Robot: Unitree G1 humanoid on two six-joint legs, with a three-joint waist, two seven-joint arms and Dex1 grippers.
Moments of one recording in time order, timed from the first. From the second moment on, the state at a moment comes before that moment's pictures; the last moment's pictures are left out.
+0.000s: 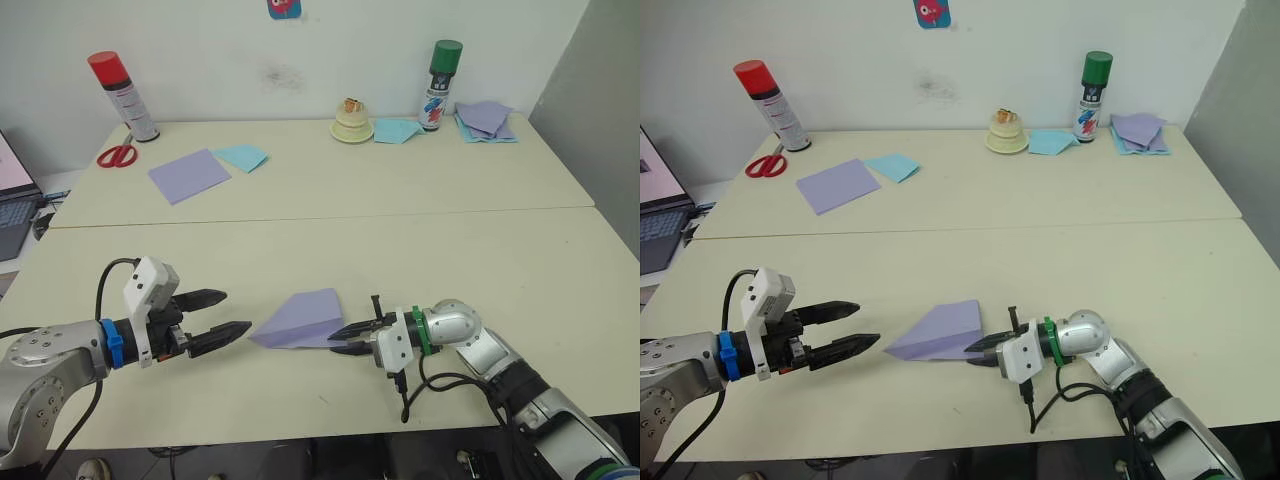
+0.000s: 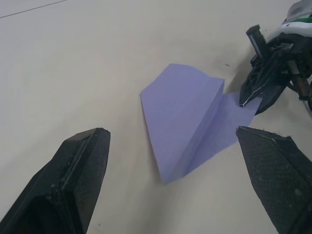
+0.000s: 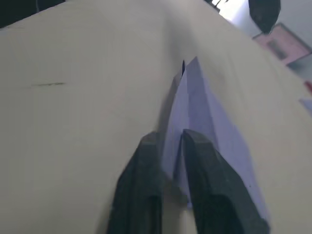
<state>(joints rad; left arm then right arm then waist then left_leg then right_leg) 0.11 0.88 0.39 -0.43 -0.73 0.78 -0.93 -0.45 -0.45 0.51 0.27 -0.01 -0.55 1.08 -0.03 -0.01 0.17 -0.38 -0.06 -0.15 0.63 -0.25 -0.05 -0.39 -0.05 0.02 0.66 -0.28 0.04</state>
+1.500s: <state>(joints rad) 0.05 0.61 0.18 -0.51 -0.71 0.76 -0.64 -0.52 -0.38 0.43 0.14 0.18 0.23 1.19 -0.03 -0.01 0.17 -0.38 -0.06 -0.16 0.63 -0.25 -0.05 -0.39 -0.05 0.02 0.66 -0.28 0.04</state>
